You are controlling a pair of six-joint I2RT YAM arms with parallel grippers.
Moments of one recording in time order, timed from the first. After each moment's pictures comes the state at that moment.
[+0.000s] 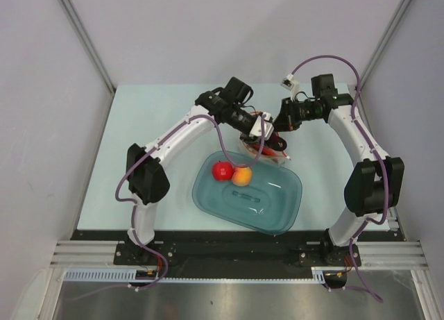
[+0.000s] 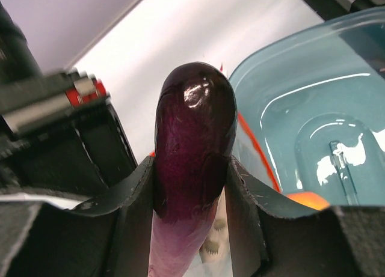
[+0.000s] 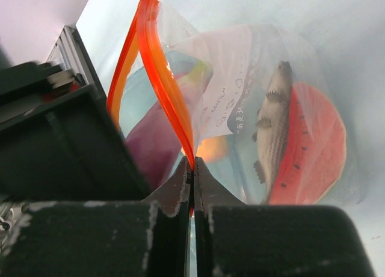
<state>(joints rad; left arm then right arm) -0.72 2.03 2.05 -0.93 0.97 1.27 0.14 1.70 1.56 -0.80 -0.97 -0.17</state>
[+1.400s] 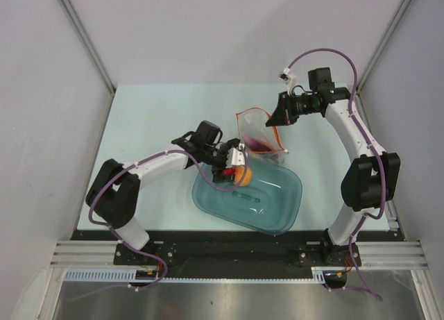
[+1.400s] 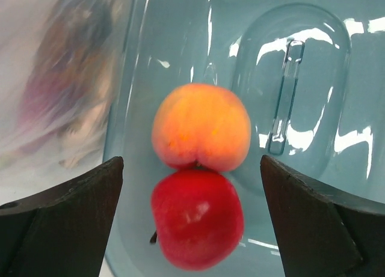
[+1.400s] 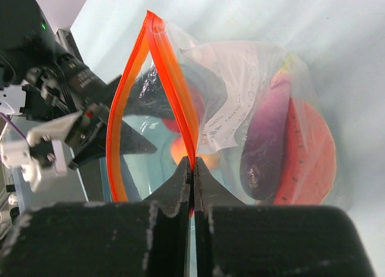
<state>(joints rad) -0.63 1.64 1.09 -0.35 0.67 0.94 0.16 1.76 1.67 -0.82 -0.95 -0.18</state>
